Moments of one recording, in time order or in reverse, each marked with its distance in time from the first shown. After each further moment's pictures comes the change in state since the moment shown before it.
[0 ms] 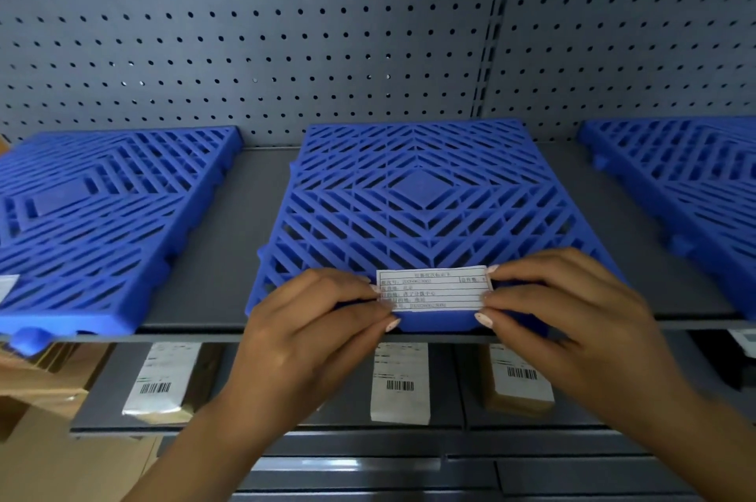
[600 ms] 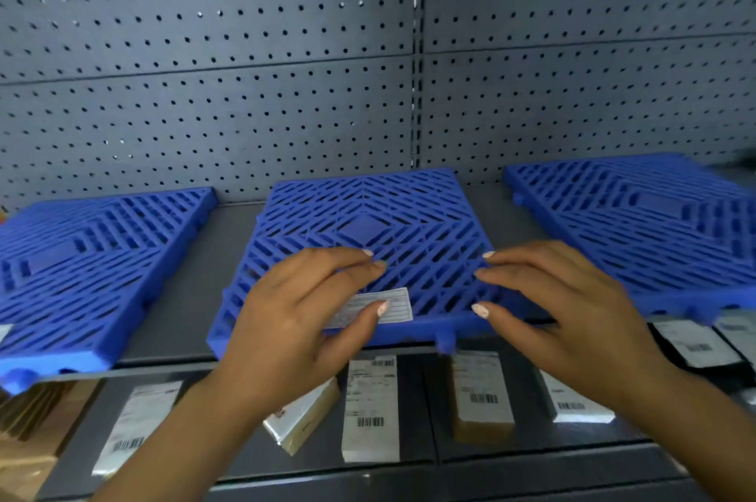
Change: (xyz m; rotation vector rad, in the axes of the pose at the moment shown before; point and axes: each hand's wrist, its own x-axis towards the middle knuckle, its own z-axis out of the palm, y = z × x) left_hand 0.059 0.043 -0.004 0.088 -0.057 0.073; right_hand -0.012 0.023 -0.066 -0.122 0.049 0.016
